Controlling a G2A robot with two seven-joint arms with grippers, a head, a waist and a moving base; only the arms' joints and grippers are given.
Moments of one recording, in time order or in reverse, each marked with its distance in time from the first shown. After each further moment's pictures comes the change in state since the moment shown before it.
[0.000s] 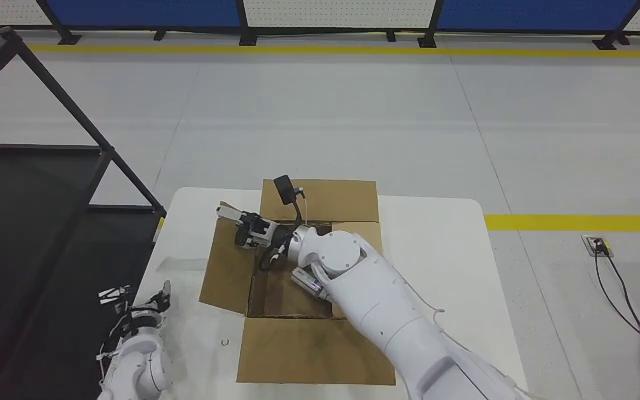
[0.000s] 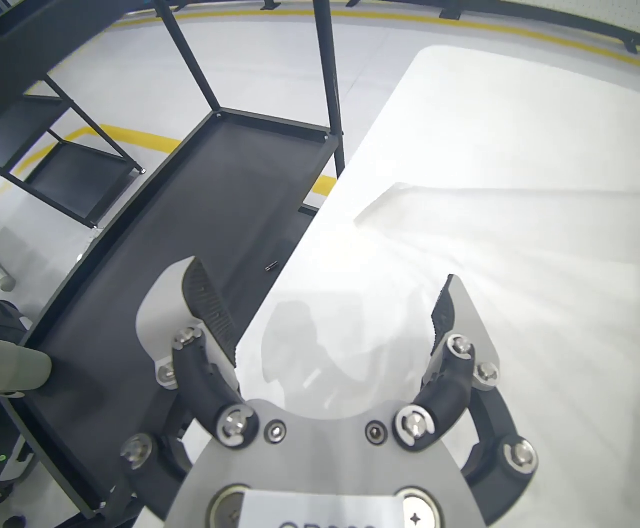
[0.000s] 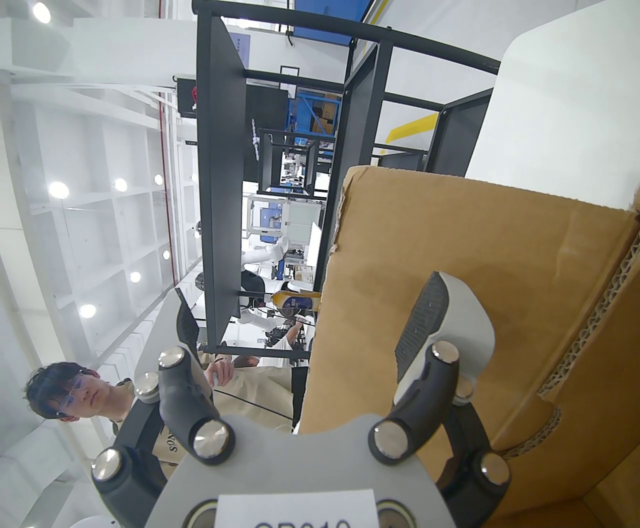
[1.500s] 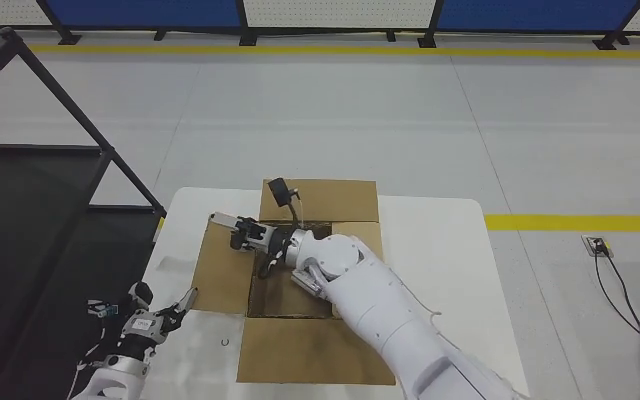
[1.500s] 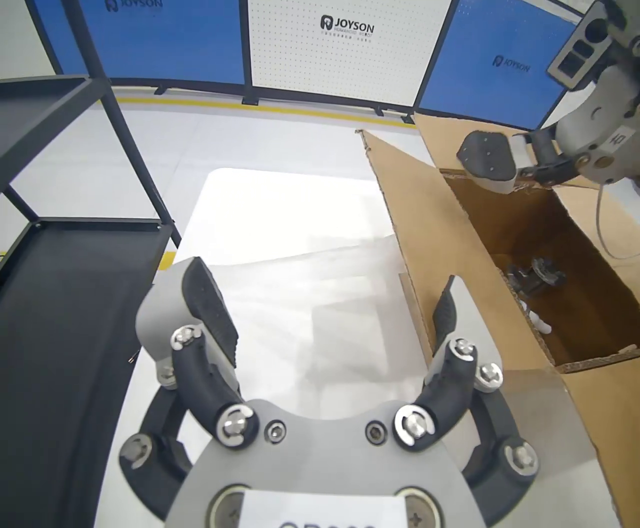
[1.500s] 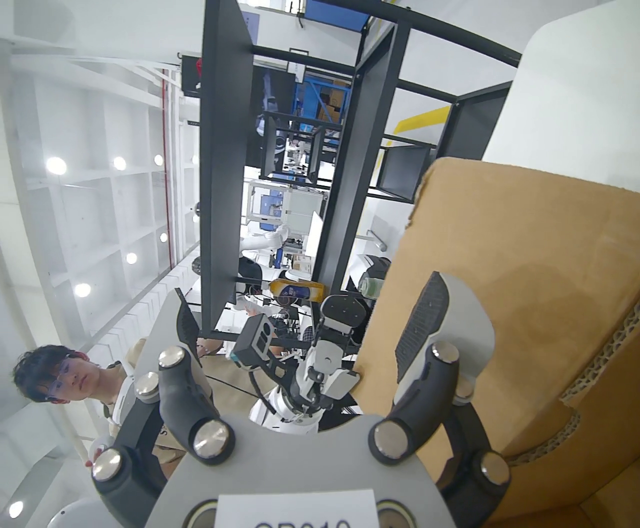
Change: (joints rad) left arm 0.367 0.025 -0.179 -0.579 -0.077 -0.519 -0.105; right arm 0.003 -0.017 0.054 0.029 -0.051 -0.110 0.050
